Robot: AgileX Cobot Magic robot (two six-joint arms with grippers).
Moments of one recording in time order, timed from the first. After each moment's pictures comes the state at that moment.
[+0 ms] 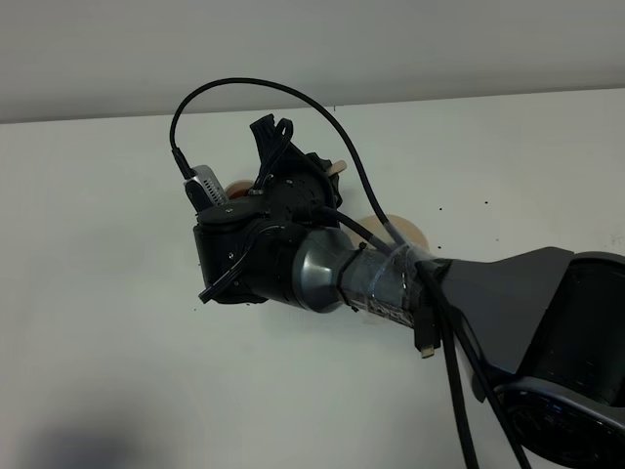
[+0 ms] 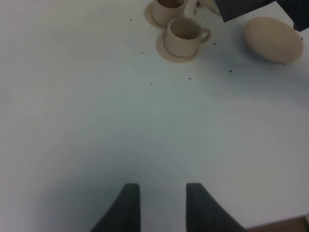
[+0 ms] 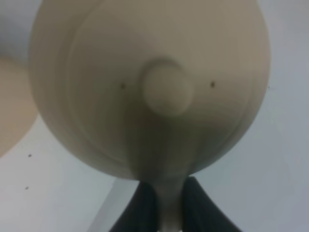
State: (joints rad) left arm 0.07 0.15 -0.51 -0.26 1.04 0.18; right arm 1.09 2.35 -1.88 -1.13 1.13 -0.44
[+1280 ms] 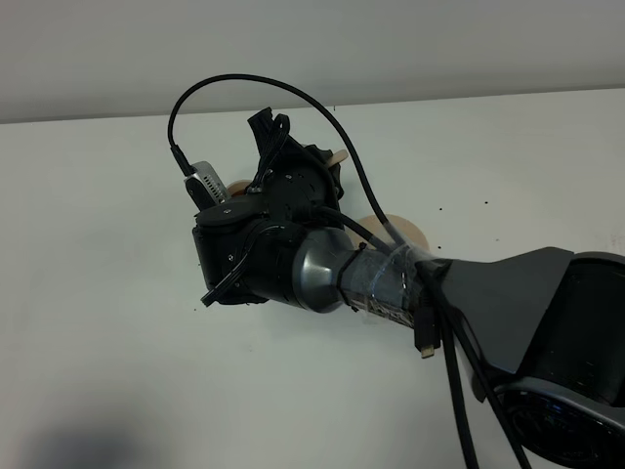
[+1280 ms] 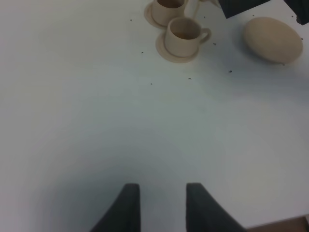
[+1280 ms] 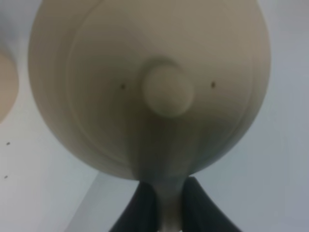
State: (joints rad) left arm 0.07 0.15 -0.51 -0.26 1.04 0.18; right arm 1.09 2.35 -1.88 -1.18 1.14 -0.45
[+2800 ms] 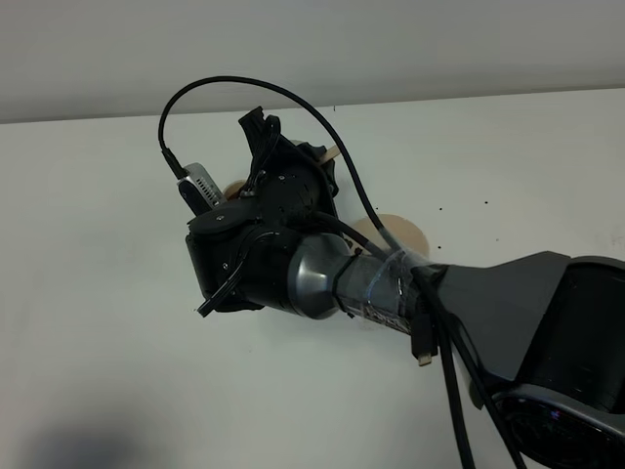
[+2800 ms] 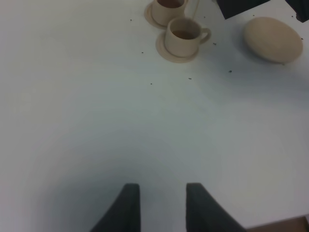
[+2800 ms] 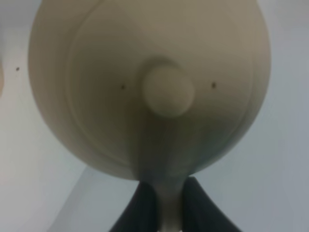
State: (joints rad) left arm 0.07 0.15 -0.51 -0.26 1.04 0.18; right arm 1.11 2.35 -1.88 -1.22 1.15 -0.45
